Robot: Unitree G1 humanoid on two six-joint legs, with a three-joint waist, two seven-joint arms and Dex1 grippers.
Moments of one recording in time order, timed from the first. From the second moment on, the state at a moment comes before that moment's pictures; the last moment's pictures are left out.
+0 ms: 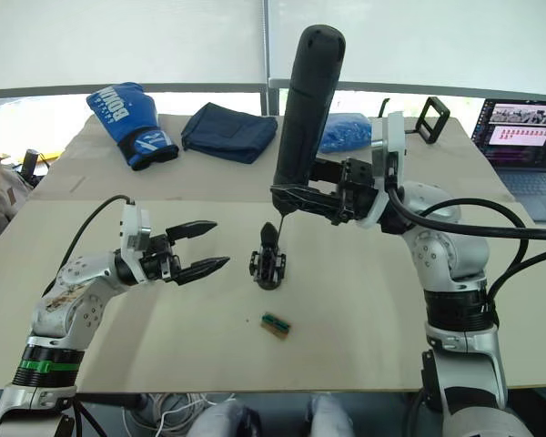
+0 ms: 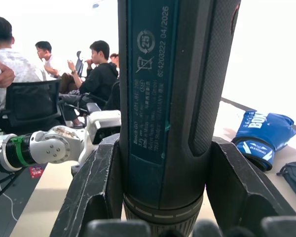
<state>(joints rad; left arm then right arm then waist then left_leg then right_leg) -0.35 0.57 0.05 -0.03 -0.57 0.28 -1.10 -0.74 -0.49 -0.07 -0.08 0.71 0.46 1.09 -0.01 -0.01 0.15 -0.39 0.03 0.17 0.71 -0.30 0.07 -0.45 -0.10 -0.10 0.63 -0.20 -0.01</state>
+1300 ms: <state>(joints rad) -0.31 0.55 -0.03 -0.01 -0.47 0.24 -1.16 -0.80 -0.42 0.06 -0.07 0.68 0.54 1.09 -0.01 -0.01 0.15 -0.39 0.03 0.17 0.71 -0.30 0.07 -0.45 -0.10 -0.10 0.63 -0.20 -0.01</state>
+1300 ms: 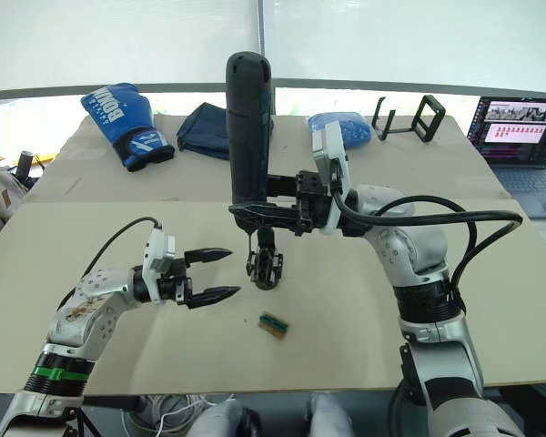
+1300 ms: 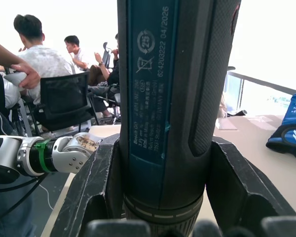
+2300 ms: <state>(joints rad) -0.28 0.55 -0.04 0.00 -0.46 0.21 -1.19 -0.79 -0.44 0.06 -0.07 0.67 0.54 1.09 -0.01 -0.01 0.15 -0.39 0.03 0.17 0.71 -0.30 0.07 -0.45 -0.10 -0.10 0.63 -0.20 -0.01</state>
